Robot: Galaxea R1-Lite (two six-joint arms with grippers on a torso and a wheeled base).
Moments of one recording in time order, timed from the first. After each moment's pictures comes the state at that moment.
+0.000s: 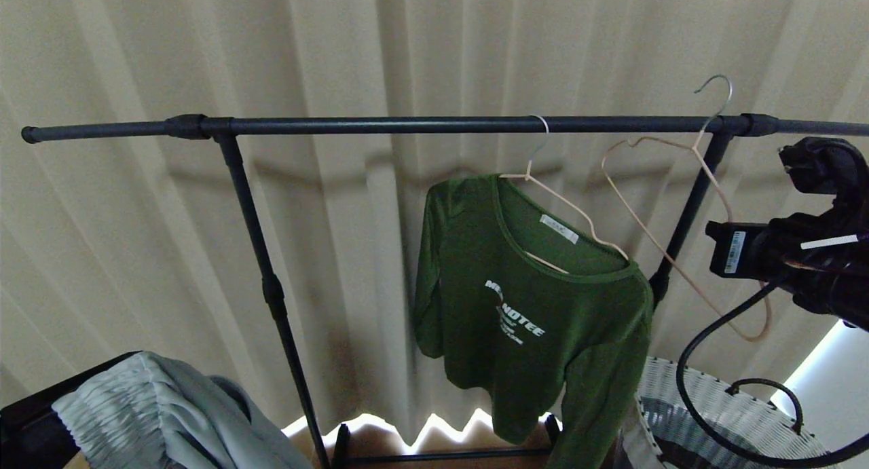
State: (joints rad) left arm -0.34 0.78 -0.19 -0.56 -0.15 0.15; right arm 0.26 1.42 -0.73 -0.40 -0.34 0.15
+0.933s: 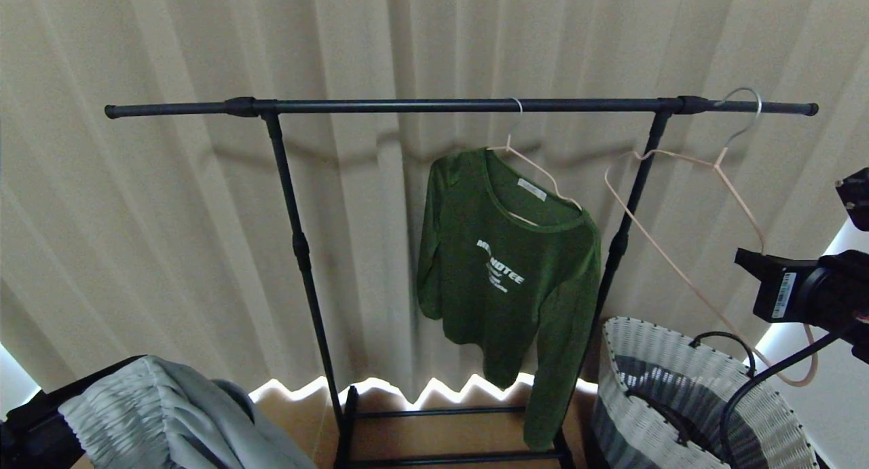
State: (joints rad) left arm -0.34 0.78 -0.19 -0.56 -0.15 0.15; right arm 0.26 1.26 -0.58 -0.40 -0.29 0.13
